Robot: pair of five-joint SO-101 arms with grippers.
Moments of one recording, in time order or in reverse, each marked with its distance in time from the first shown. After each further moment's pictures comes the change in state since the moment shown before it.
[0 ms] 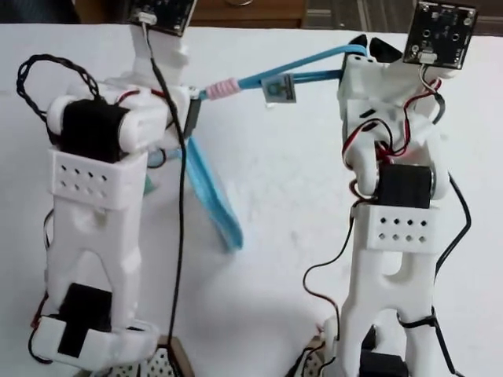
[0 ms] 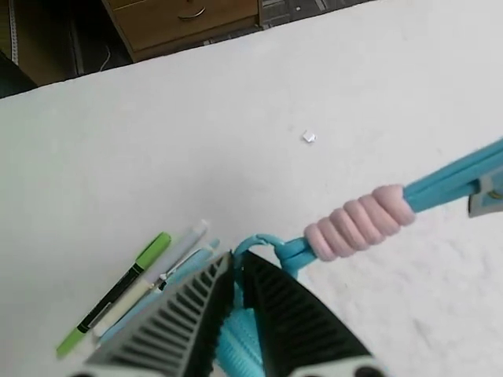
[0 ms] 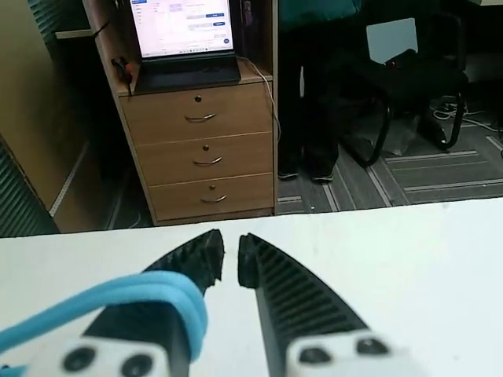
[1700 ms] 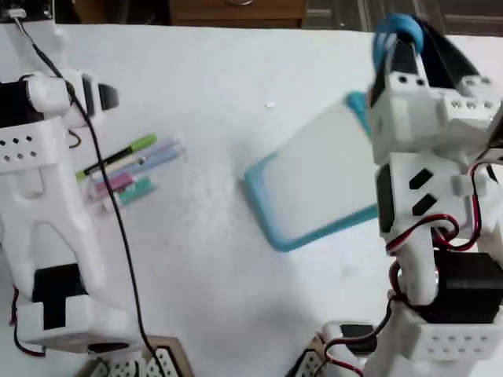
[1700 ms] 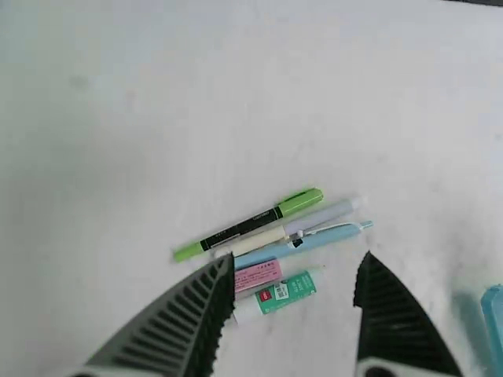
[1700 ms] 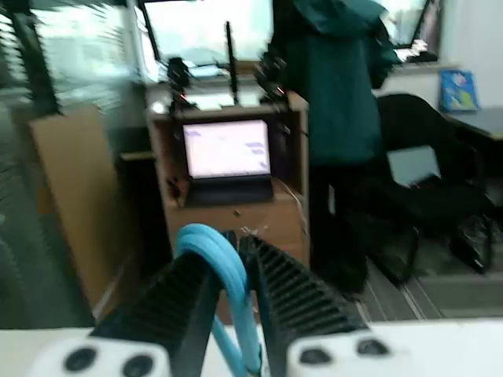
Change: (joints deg) left arm -18.2 3.3 1.1 -0.1 0.4; right arm -15.0 -9.1 -20.5 12.1 2.8
